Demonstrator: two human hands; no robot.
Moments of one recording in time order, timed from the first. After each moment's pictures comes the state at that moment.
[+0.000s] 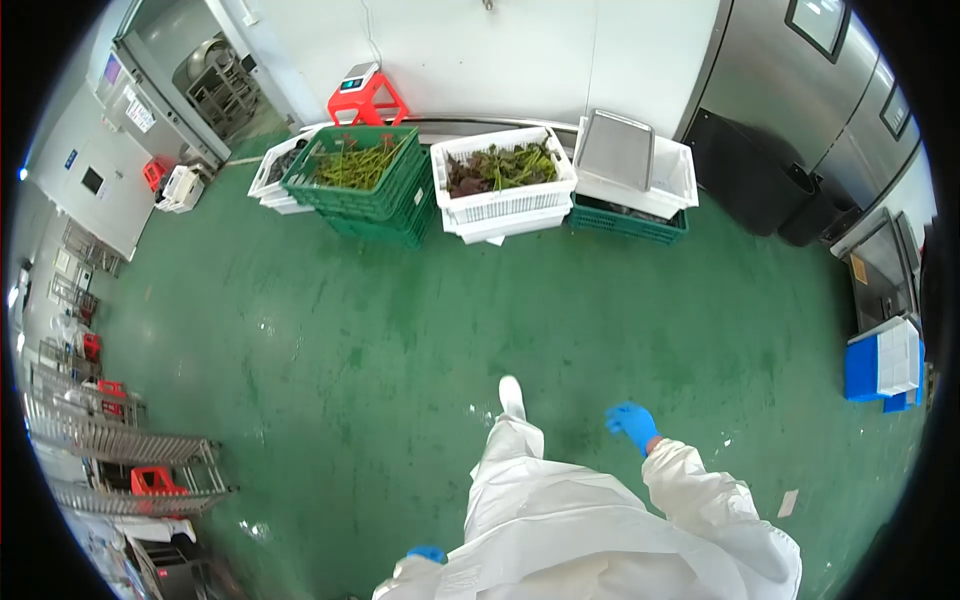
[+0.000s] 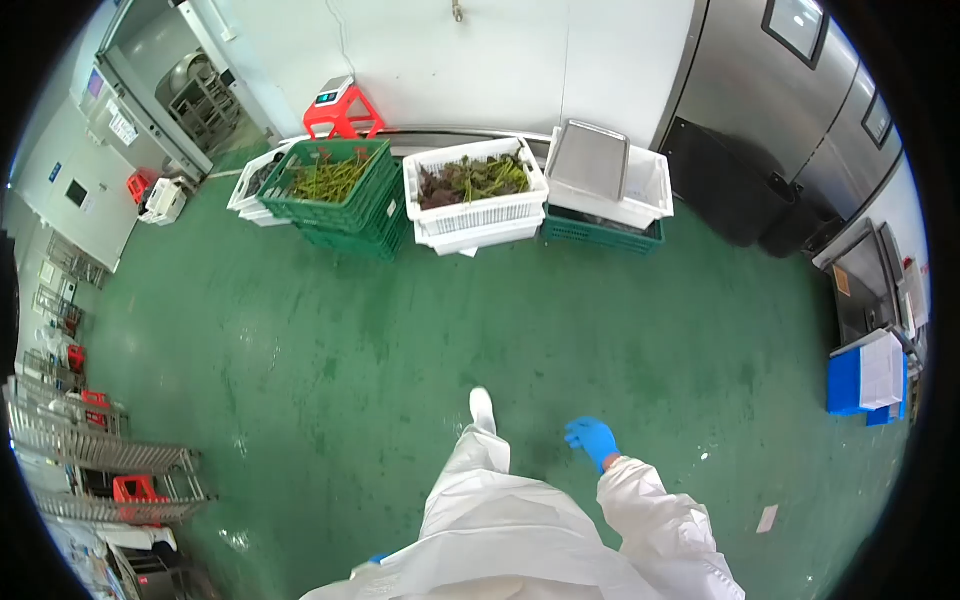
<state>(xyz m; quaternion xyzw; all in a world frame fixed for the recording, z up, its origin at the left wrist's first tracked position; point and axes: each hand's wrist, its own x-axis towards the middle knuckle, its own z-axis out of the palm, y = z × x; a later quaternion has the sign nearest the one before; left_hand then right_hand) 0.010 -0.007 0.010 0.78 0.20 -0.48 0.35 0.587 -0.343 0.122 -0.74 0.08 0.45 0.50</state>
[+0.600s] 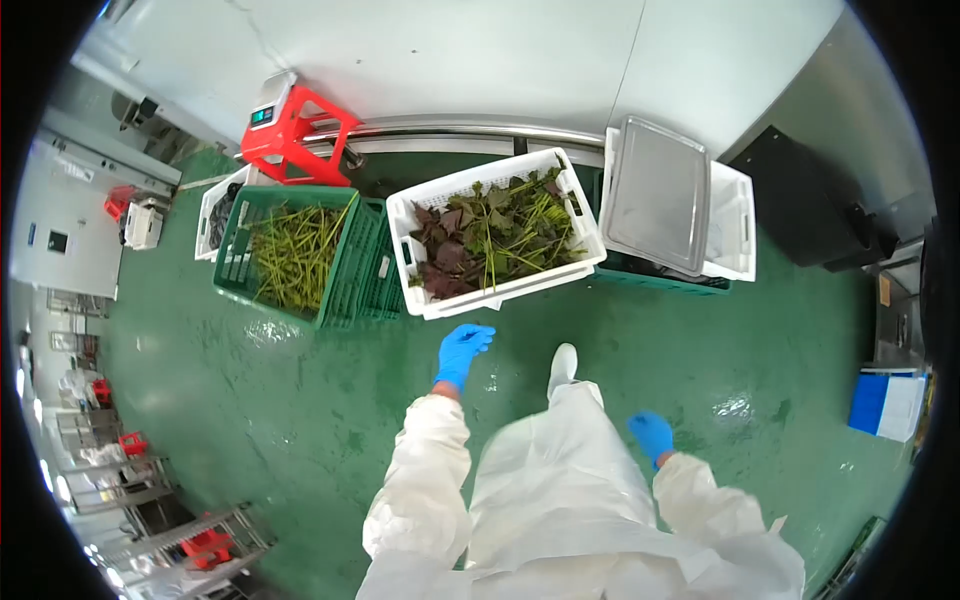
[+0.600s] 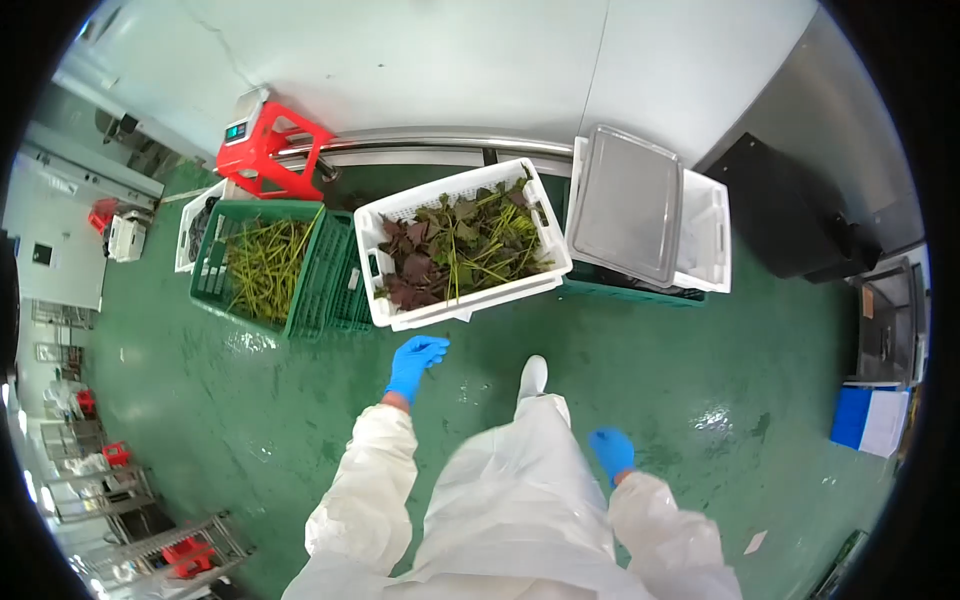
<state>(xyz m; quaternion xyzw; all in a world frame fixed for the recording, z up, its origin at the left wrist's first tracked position) 1.076 0.358 0.048 0.61 0.35 -0.05 0.71 1.066 -0.102 0.026 -0.92 -0.01 0.31 0.22</state>
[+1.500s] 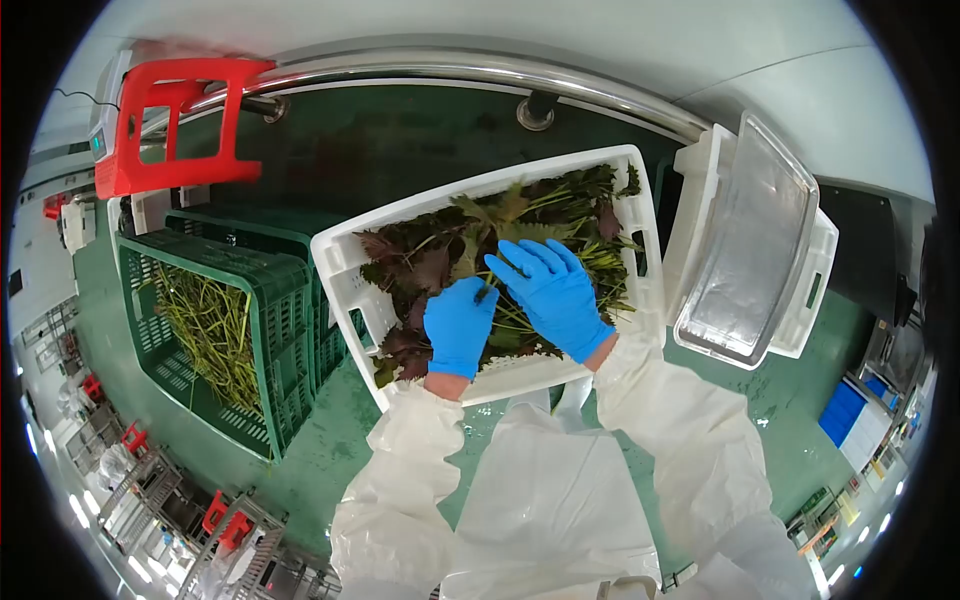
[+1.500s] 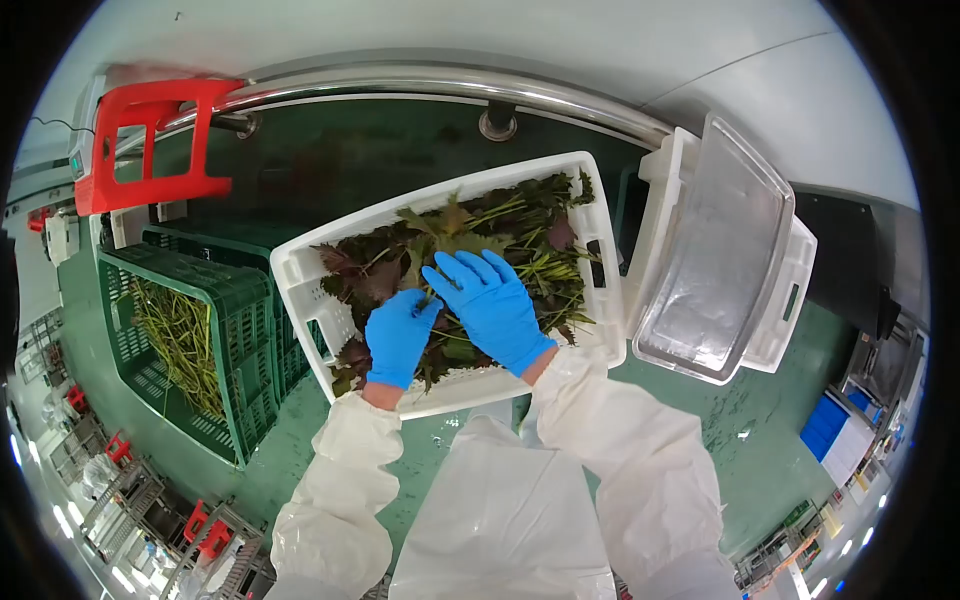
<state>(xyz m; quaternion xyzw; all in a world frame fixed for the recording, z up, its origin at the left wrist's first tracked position) 1.408 0.515 -0.122 0.89 0.31 -0.07 0.32 1.512 0.382 -0.096 -0.85 -0.47 0.05 0.22</state>
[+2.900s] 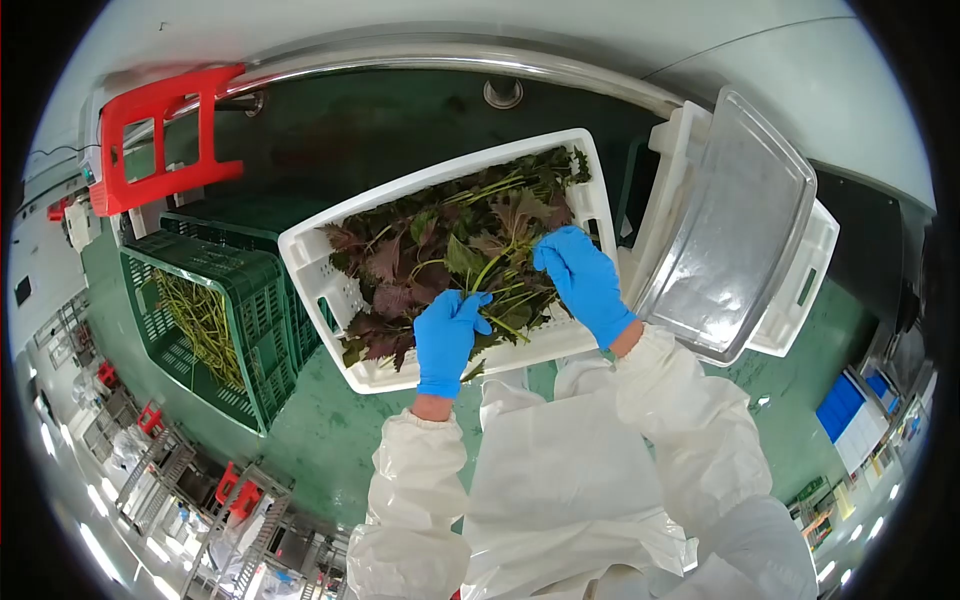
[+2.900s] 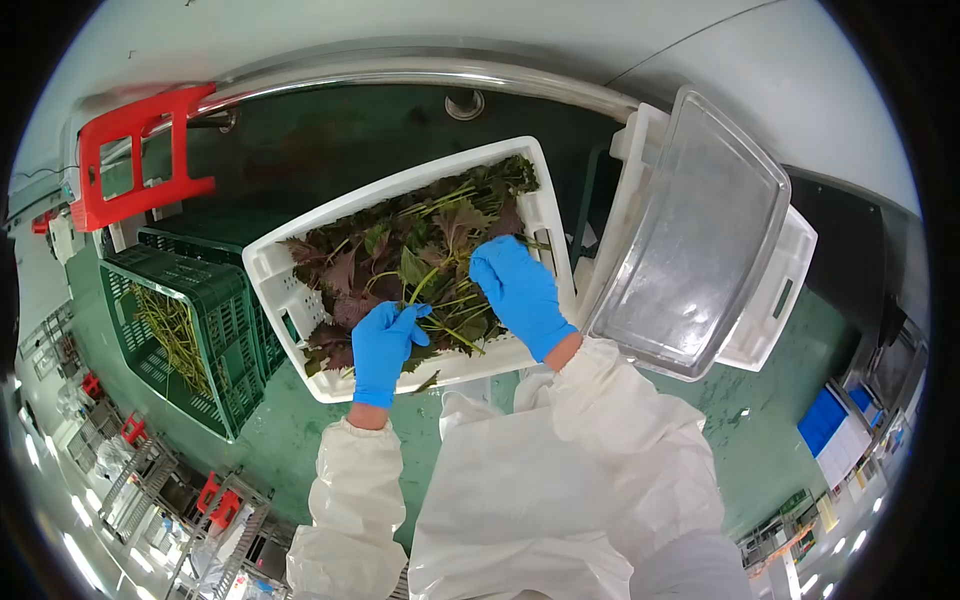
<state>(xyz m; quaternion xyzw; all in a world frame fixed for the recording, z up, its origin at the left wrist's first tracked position) 1.453 0.432 -0.069 0.64 0.49 -0.13 0.57 1.574 0.272 -0.131 -0.81 -0.24 0.15 0.51</state>
